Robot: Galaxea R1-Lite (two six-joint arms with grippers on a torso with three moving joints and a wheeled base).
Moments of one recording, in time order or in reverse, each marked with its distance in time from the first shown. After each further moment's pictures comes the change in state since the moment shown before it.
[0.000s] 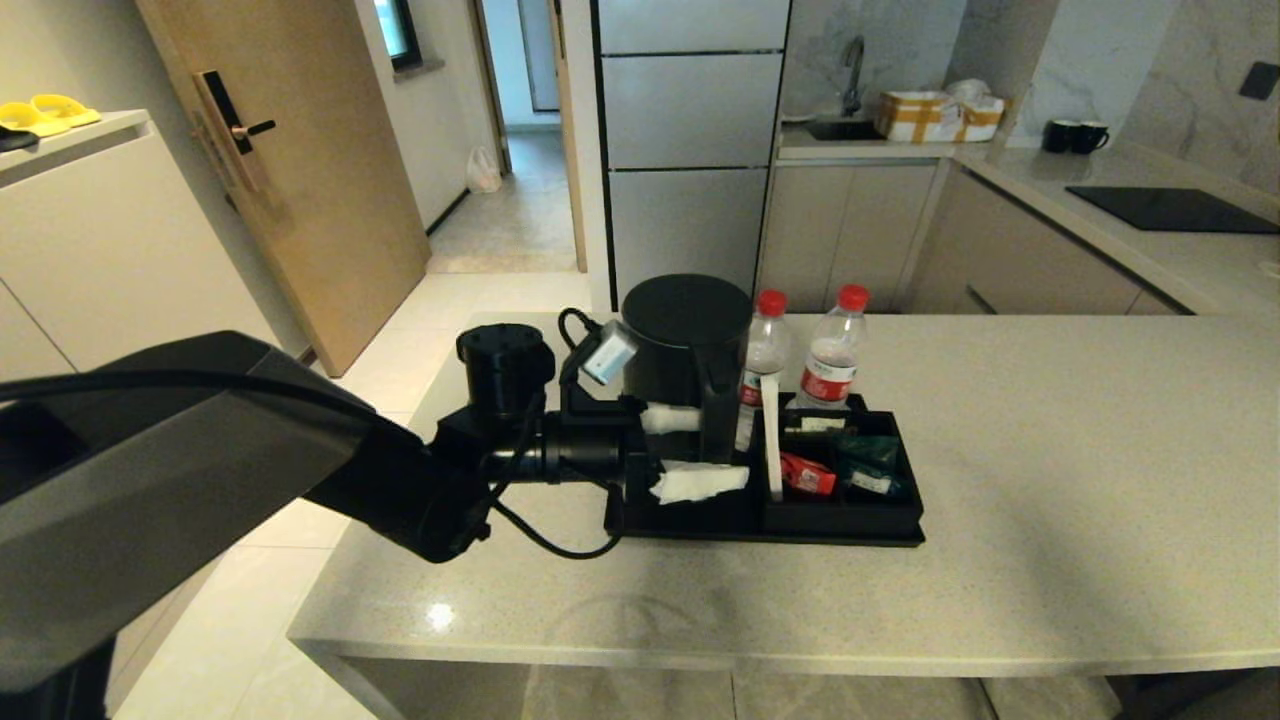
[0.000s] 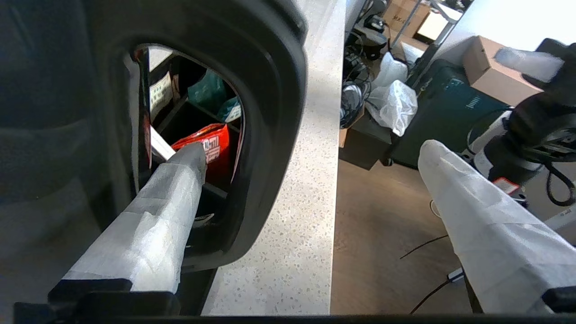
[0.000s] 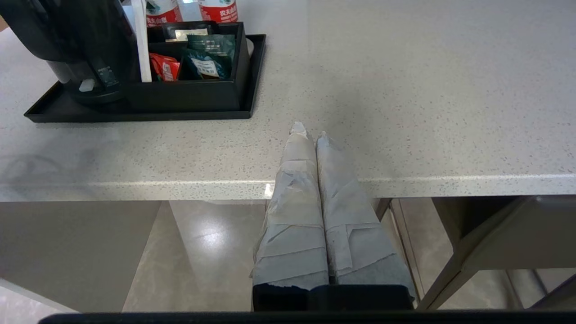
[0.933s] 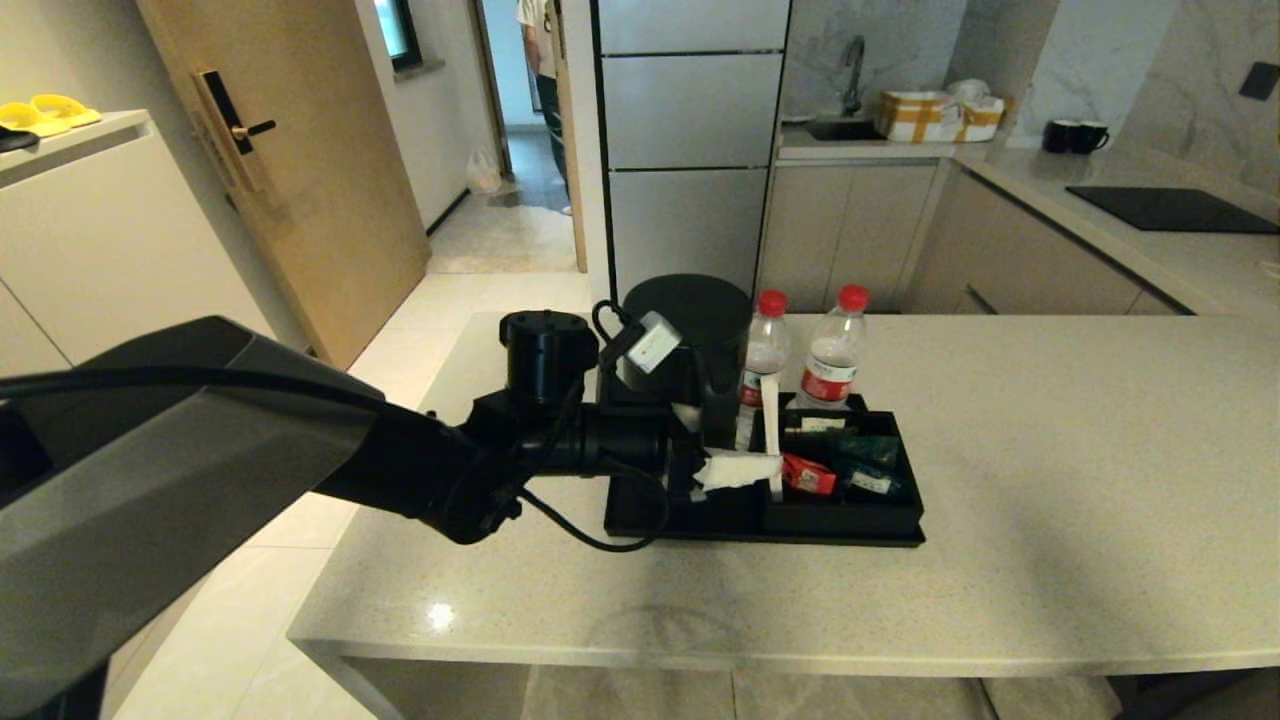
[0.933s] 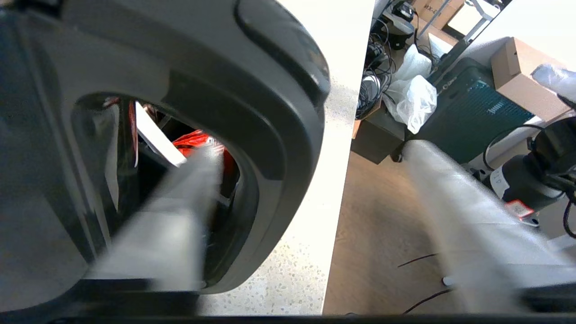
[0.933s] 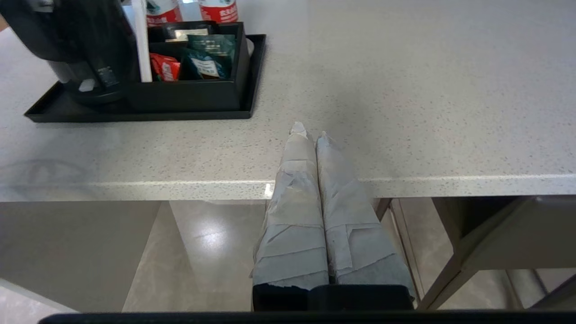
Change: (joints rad) left arm -0.067 -0.017 -0.108 0.227 0.154 0.003; right arm 0.000 0.000 0.000 0.000 0.000 0.000
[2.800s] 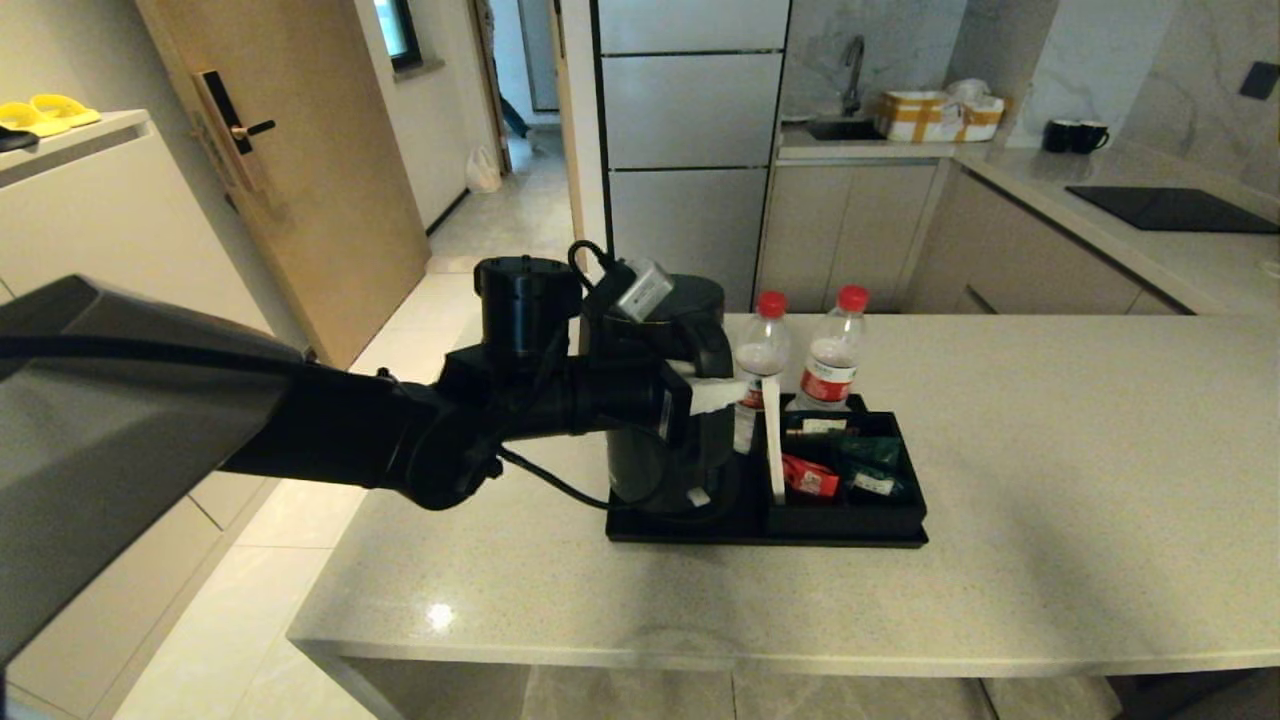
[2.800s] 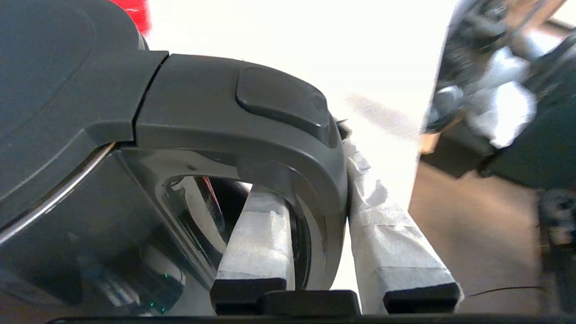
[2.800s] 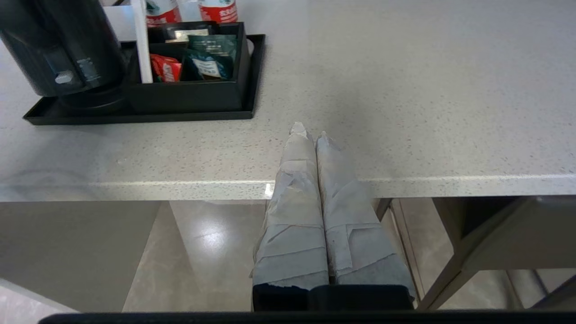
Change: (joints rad) left arm -0.004 -0.103 -0.060 0.108 0.197 0.125; right arm 0.000 0.000 0.000 0.000 0.000 0.000
